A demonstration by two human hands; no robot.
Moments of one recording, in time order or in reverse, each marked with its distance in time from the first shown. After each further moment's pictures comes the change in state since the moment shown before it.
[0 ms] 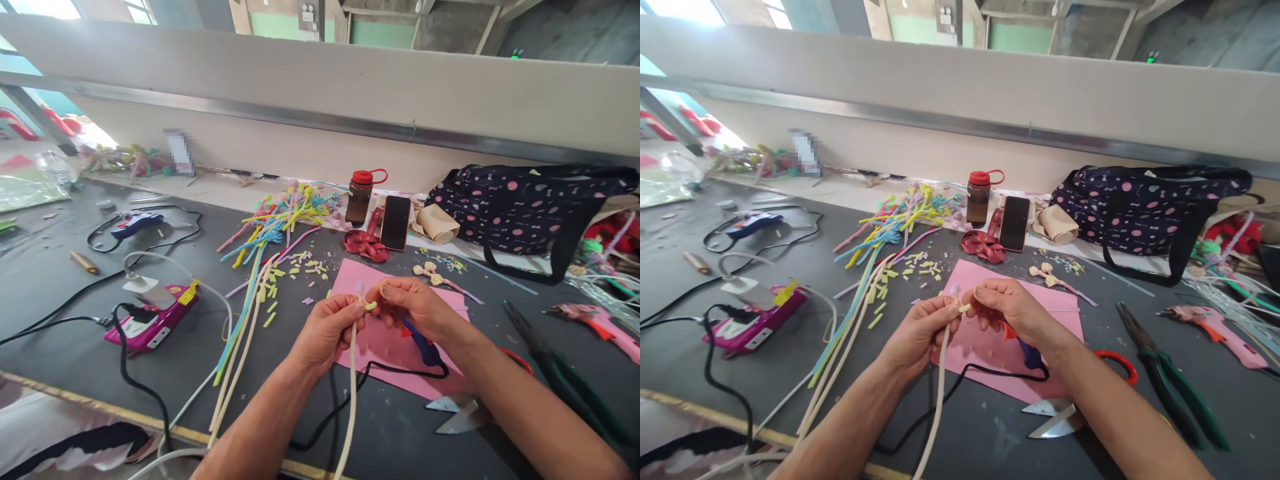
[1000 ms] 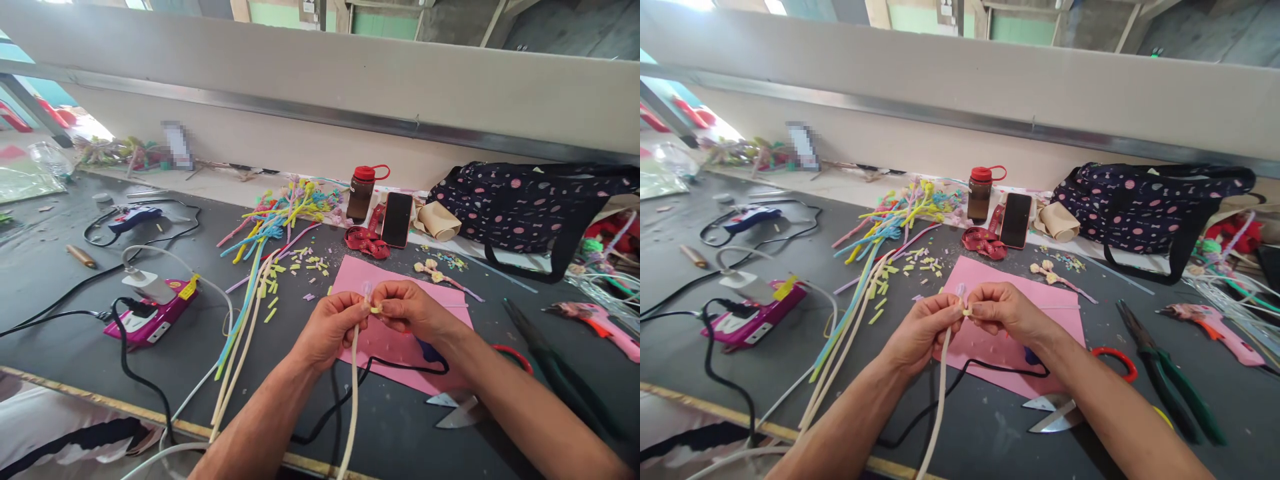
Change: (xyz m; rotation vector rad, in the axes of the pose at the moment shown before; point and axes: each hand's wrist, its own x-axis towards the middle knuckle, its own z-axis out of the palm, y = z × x) left_hand -0.001 0.000 0.001 0.064 -0.016 -0.009; right_hand 0.003 0.012 0.003 -0.002 -0.057 0.015
